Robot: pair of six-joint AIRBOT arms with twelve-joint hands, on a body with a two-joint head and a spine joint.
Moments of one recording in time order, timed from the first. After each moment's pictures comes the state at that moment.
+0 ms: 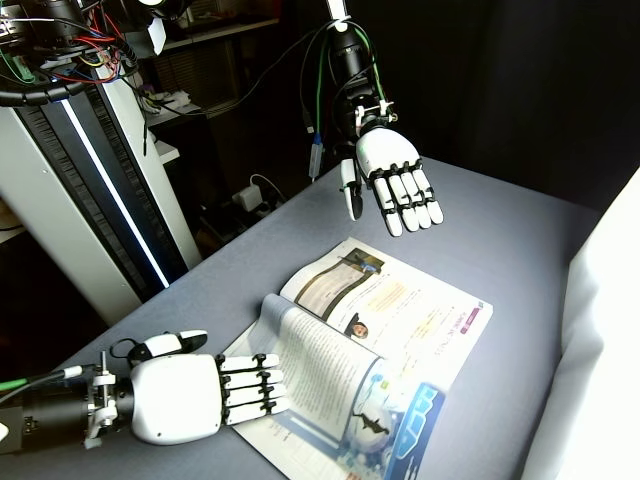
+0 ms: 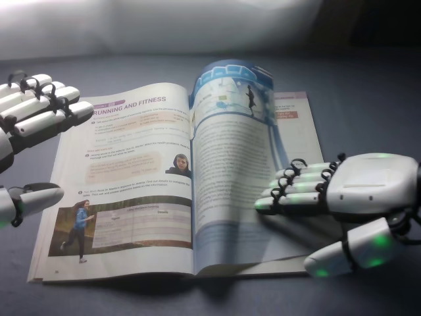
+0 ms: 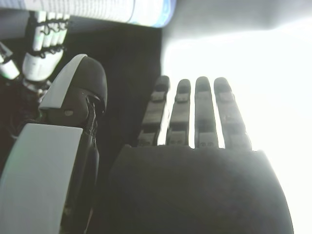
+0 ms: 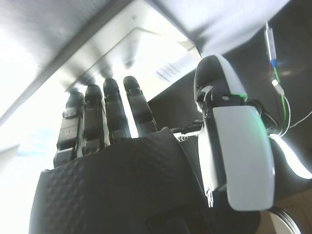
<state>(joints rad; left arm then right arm) 1.06 -0.76 1.00 0.01 -1.09 0.82 -0.69 -1.09 1.25 -0.95 0.56 -0.02</state>
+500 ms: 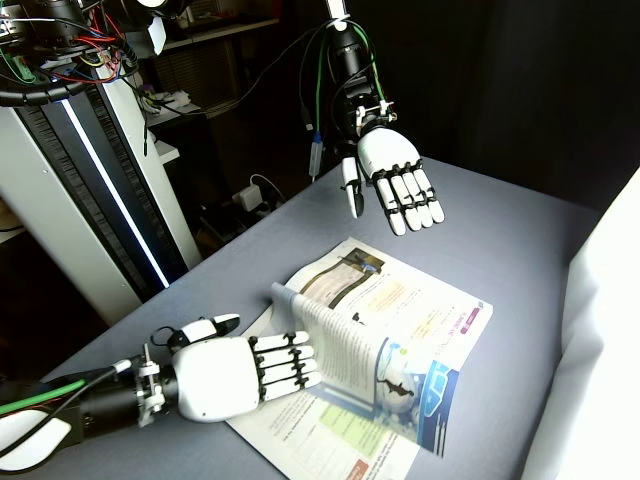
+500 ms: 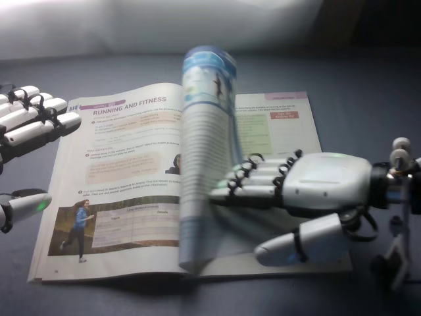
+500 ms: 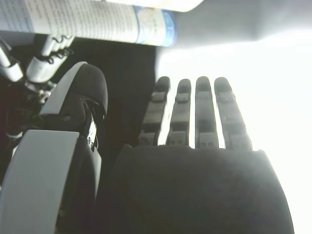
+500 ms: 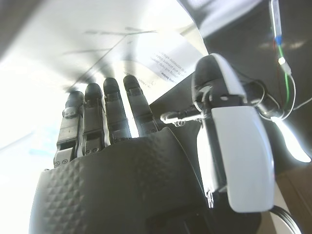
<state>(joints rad) 1.11 -0.75 1.00 -0.04 -1.10 0.82 -0.67 -1.24 1.32 -0.74 0.65 -0.16</state>
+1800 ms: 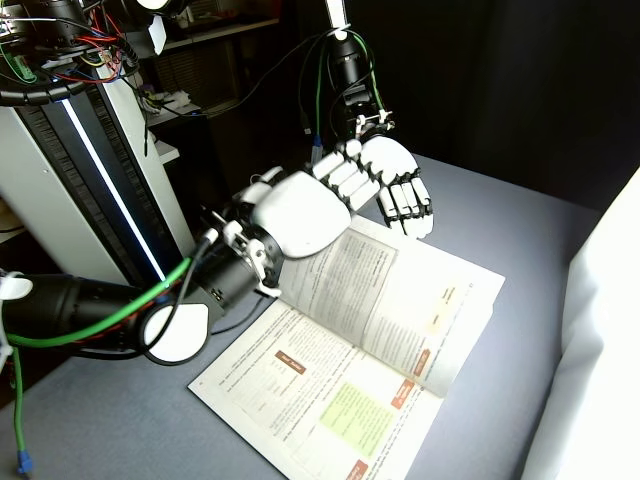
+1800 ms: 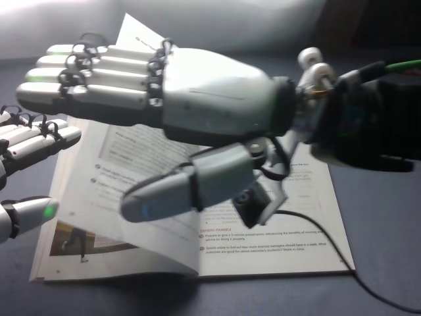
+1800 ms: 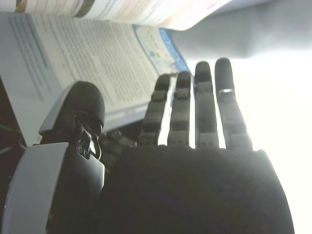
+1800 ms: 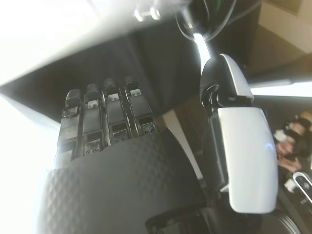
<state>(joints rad) 1.15 -0.80 1.02 -0.06 -1.12 0.81 -0.36 -1.39 1.35 -0.77 1.02 -0.21</state>
